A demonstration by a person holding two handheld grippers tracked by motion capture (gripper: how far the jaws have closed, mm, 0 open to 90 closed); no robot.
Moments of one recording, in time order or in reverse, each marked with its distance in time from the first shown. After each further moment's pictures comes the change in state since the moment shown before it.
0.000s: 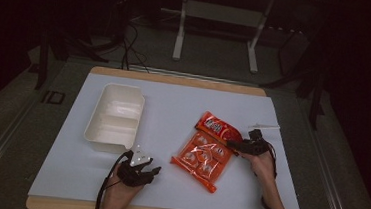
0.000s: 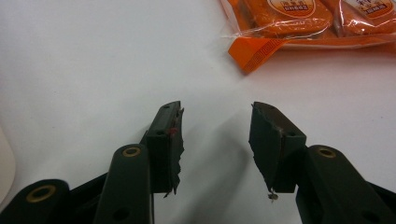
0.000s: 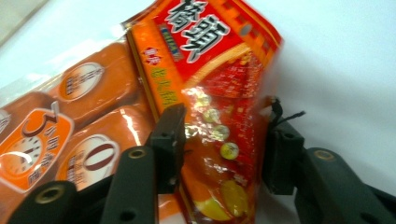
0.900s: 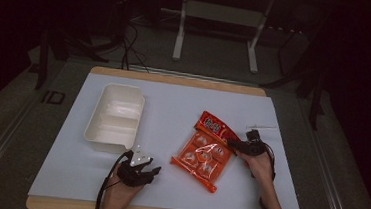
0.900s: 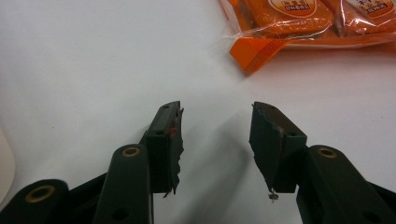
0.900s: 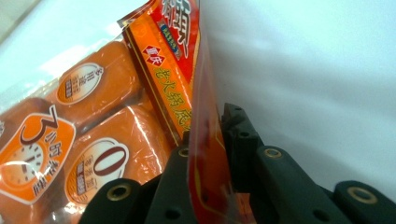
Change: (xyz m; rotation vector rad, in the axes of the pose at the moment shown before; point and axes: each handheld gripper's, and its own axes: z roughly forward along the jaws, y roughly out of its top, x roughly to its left) left arm 0.000 0.000 0.000 0.002 0.000 0.002; right arm 0.009 -0.001 0.005 0.018 -0.046 0.073
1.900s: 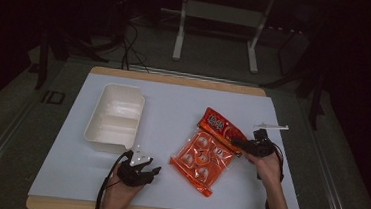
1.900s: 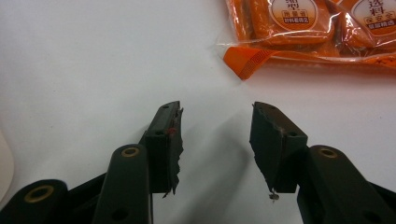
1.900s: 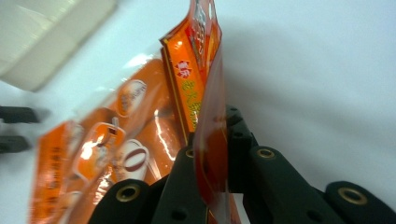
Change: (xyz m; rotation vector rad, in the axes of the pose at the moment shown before) left arm 0.000 0.000 0.000 -0.001 -0.005 -0.006; right arm 0.029 0.011 -0.048 -0.067 0.053 -0.039
